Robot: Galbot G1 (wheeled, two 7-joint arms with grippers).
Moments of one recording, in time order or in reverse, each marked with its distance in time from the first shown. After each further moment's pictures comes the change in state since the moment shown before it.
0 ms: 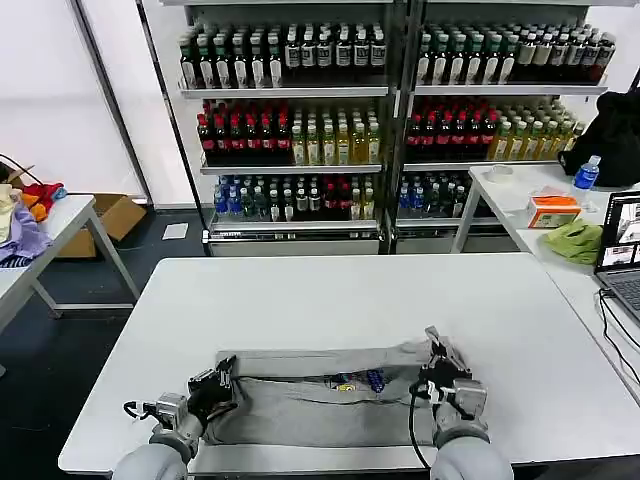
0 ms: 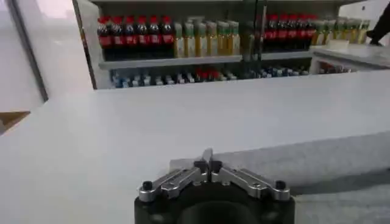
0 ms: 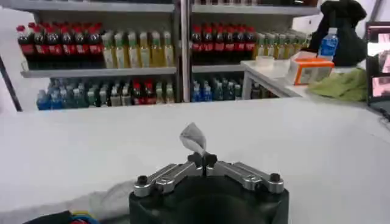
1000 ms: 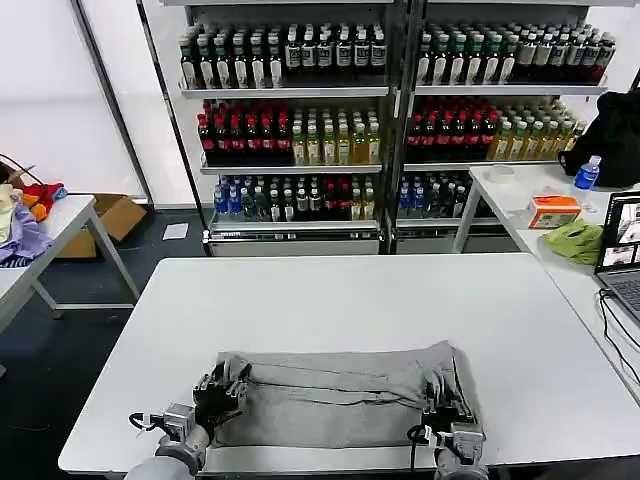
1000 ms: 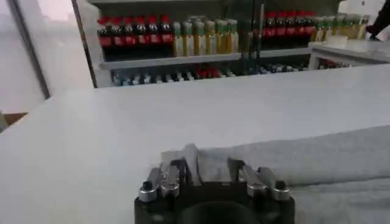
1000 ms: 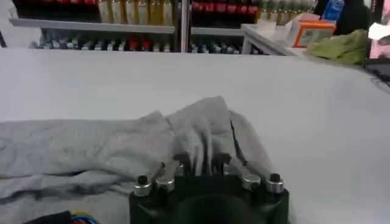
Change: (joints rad) left arm 0.049 -0.060 0.002 -0.061 0.085 0.007 -0.012; right arm -0.132 -0.017 0.020 -0.007 -0.040 0.039 -0.016
